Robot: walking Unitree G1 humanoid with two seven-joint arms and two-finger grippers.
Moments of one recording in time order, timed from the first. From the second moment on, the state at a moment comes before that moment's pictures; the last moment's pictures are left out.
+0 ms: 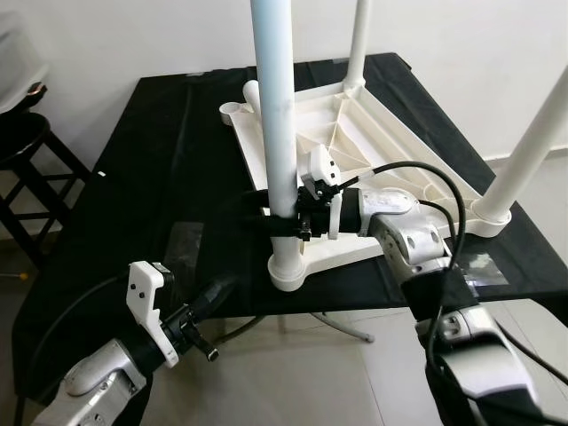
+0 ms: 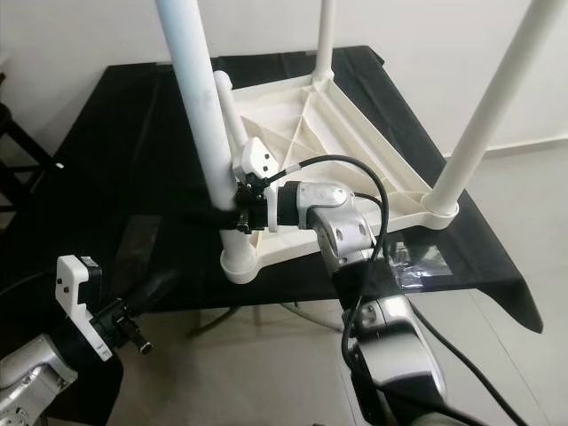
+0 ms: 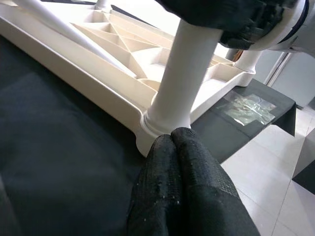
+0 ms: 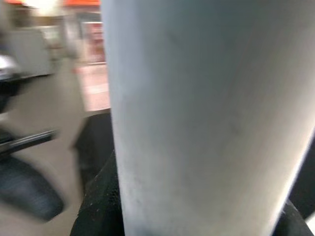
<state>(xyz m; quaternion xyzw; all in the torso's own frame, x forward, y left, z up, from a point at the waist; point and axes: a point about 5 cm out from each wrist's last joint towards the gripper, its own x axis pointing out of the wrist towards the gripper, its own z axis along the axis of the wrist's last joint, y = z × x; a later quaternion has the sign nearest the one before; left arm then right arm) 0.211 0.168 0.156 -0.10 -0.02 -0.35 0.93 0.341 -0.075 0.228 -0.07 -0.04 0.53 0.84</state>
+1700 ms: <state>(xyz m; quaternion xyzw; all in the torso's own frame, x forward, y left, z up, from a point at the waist) 0.209 0.170 0.154 -0.10 -0.01 -0.35 0.93 0.355 -0.083 0.226 -0.12 -0.02 0.67 0.73</state>
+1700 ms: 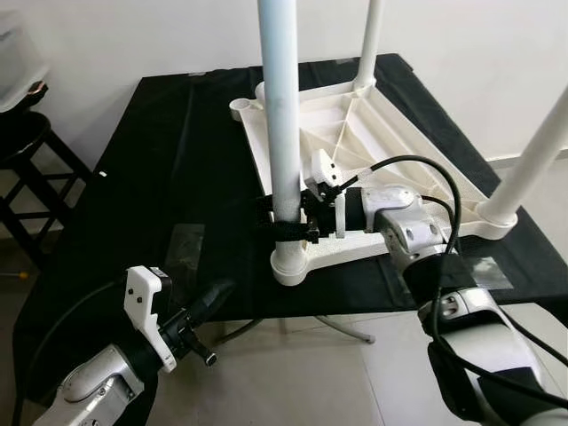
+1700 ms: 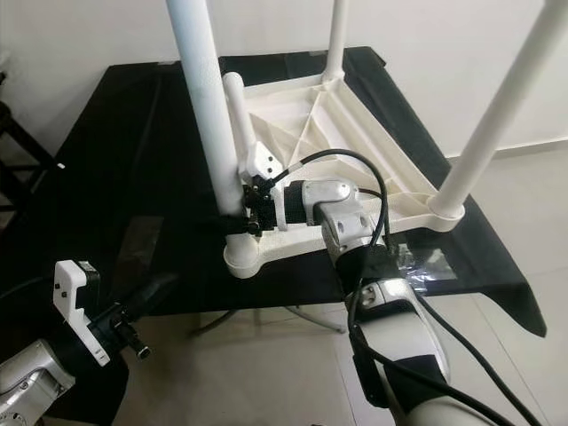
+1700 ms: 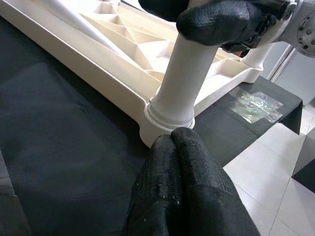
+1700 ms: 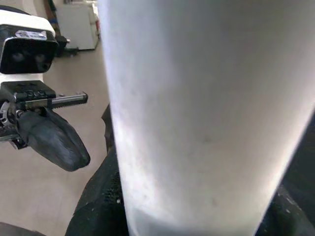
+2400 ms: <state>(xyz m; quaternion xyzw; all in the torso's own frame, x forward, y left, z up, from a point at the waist) 0.217 0.172 0.154 -0.10 -0.01 -0.35 0.93 0.315 -0.058 0.190 -0.10 -0.02 0.26 0.96</state>
